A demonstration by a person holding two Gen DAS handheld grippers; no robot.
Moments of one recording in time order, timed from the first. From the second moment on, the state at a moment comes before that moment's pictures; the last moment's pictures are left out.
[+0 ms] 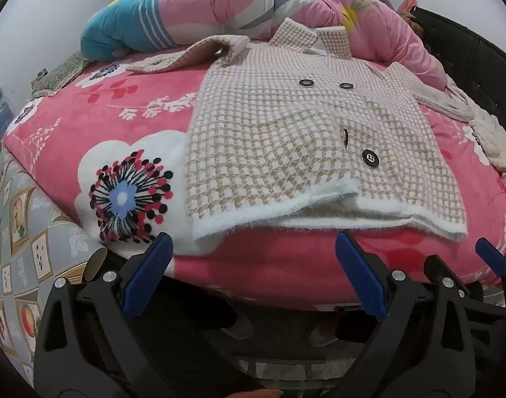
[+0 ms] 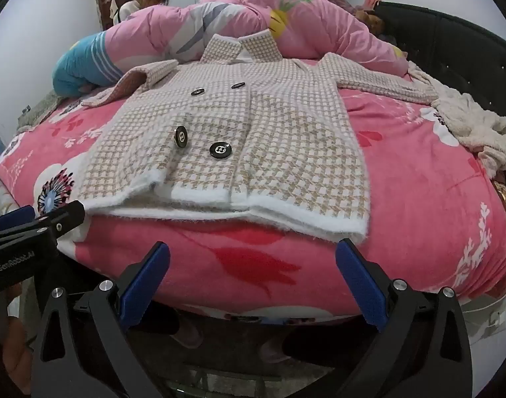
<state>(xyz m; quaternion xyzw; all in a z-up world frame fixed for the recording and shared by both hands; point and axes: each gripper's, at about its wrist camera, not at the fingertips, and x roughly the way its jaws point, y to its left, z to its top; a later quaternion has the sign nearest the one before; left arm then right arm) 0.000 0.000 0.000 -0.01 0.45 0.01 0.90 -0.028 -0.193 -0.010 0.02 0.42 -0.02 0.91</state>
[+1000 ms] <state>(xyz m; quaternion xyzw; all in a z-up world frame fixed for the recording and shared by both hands) 0.001 -0.003 -0.002 -0.02 0.45 0.01 0.89 -0.028 -0.193 -0.004 0.02 0.42 -0.02 0.91</state>
